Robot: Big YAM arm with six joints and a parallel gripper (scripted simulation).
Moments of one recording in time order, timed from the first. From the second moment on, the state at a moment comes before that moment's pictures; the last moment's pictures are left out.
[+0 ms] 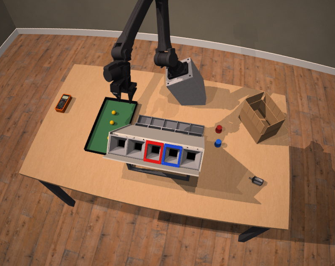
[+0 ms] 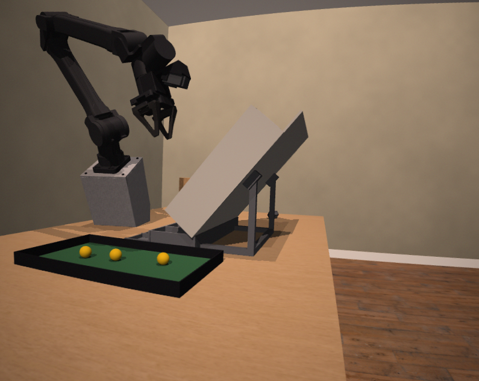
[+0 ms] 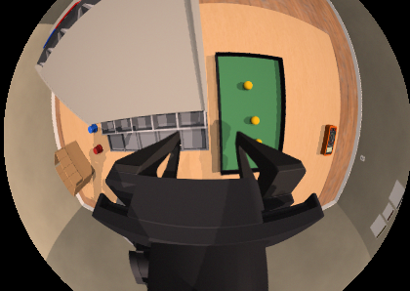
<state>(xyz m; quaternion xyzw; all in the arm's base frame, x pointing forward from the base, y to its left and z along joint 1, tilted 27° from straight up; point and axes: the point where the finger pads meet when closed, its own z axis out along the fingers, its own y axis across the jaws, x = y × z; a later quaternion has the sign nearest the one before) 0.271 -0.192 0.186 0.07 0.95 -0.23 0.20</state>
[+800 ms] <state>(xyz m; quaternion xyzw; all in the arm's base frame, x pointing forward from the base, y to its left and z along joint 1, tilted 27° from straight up) 0.170 -0.322 0.124 0.10 0.97 -0.23 0.06</state>
